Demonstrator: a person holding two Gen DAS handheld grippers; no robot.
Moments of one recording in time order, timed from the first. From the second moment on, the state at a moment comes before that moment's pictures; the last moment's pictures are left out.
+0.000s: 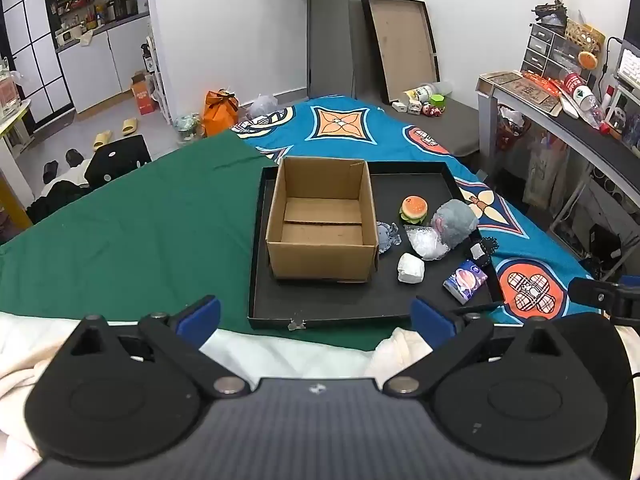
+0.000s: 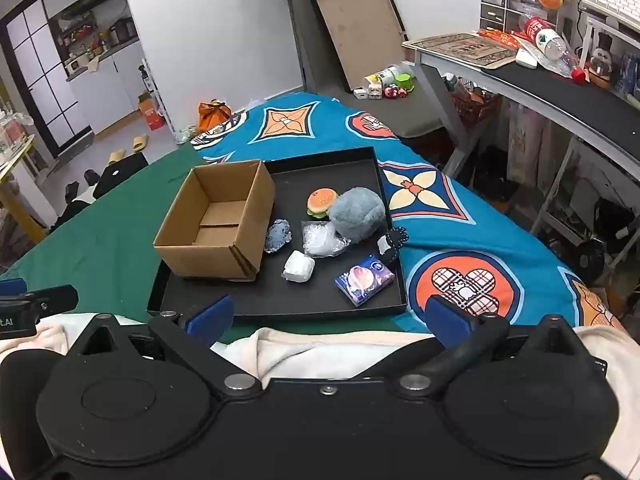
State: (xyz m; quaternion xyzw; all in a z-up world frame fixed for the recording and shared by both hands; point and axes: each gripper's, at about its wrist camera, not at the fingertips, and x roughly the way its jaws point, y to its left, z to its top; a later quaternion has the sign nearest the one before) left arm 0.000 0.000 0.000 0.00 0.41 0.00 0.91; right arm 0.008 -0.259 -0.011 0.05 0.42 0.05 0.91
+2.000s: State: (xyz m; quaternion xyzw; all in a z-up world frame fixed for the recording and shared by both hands) left arm -0.001 -0.015 0.009 0.01 0.41 0.01 0.91; right arm 0.008 -0.271 -0.006 0.06 0.40 0.06 0.91
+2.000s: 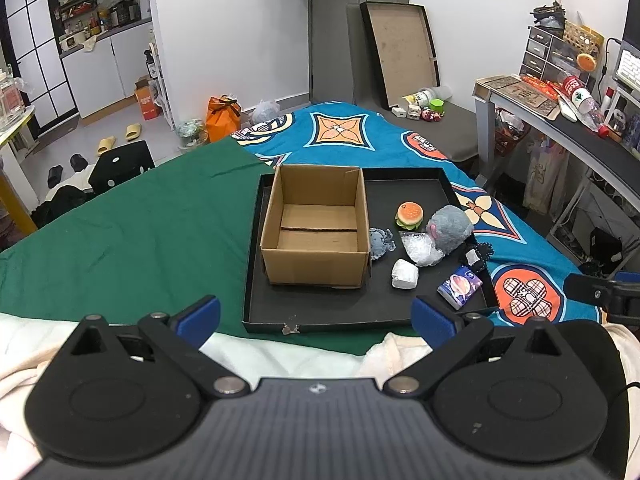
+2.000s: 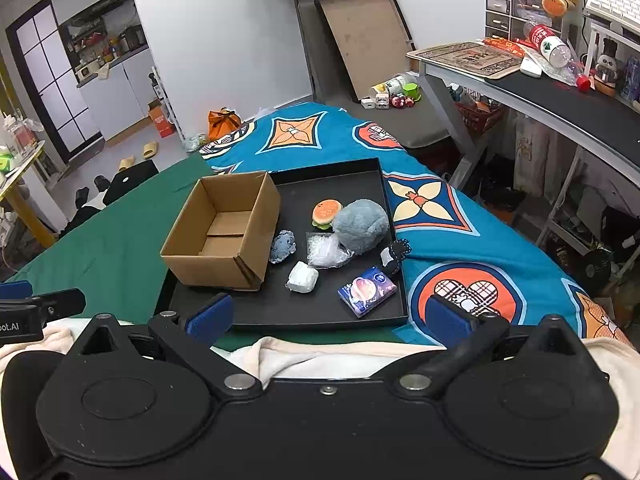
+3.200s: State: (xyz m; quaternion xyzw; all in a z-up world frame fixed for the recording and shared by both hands) left arm 0.001 -0.003 0.009 0.00 0.41 0.01 0.91; right arm 0.010 -0.264 -0.006 0.07 0.41 0.07 0.91
